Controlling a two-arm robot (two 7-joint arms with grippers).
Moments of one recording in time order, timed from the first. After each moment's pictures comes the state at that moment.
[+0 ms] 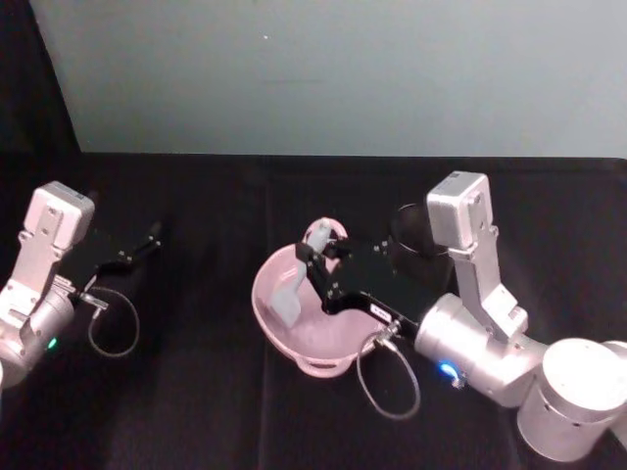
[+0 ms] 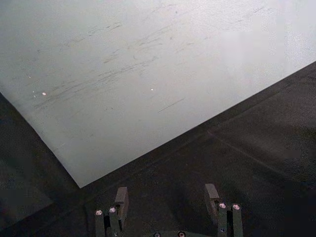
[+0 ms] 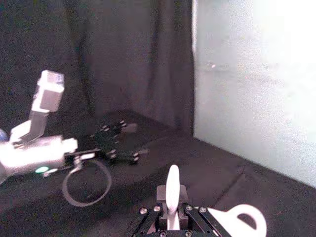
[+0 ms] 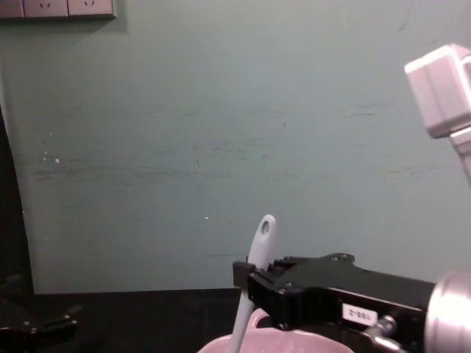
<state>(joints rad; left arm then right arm) -0.20 0.60 0.45 -1.41 -0.25 -0.12 0.03 0.12 0.34 -0.45 -1.71 0.30 0.11 0.37</state>
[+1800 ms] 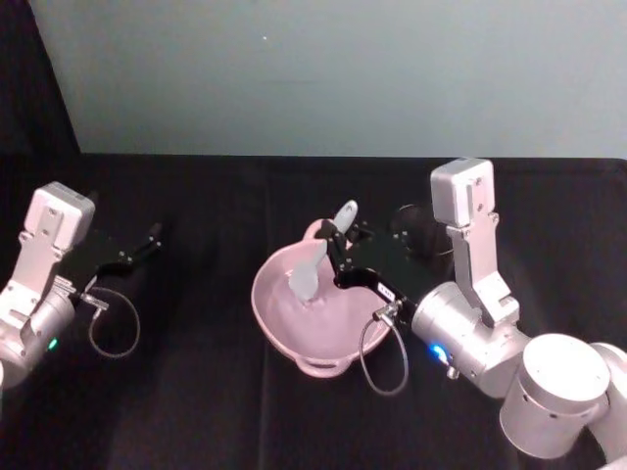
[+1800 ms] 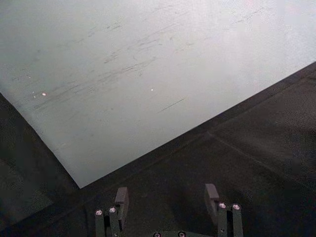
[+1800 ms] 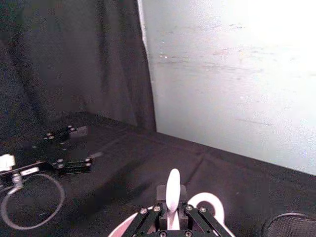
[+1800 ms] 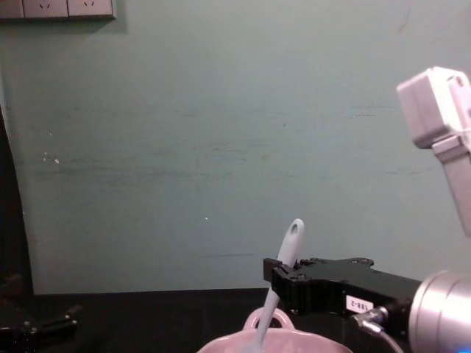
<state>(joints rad) -0.20 0.60 0.45 -1.41 -0.25 -0.12 0.03 0.10 0.22 -0.38 -1.67 0.23 0.18 0.24</state>
